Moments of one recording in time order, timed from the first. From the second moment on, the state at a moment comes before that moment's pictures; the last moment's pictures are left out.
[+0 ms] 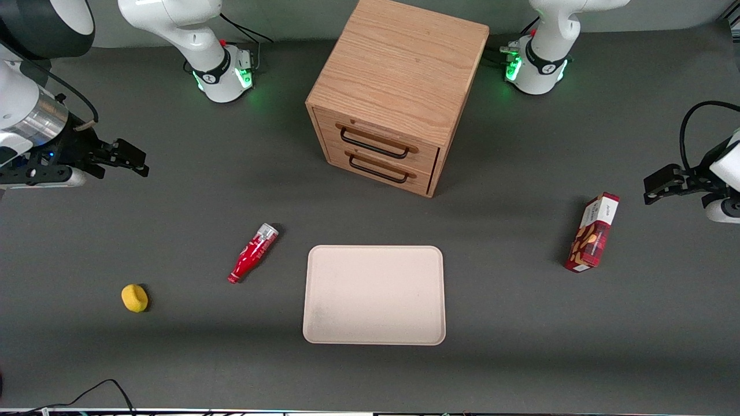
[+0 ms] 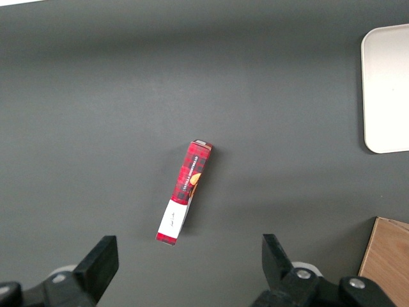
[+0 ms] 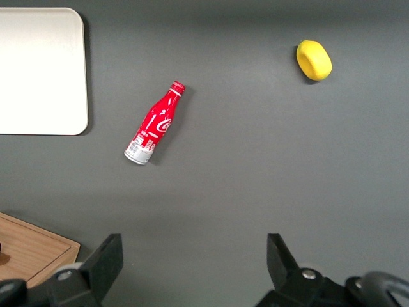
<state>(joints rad) 0.13 -0.10 -0.07 -1.83 0.02 1.74 0.08</state>
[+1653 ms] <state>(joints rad) 0.13 0.40 0.13 -1.96 0.02 2.38 0.76</state>
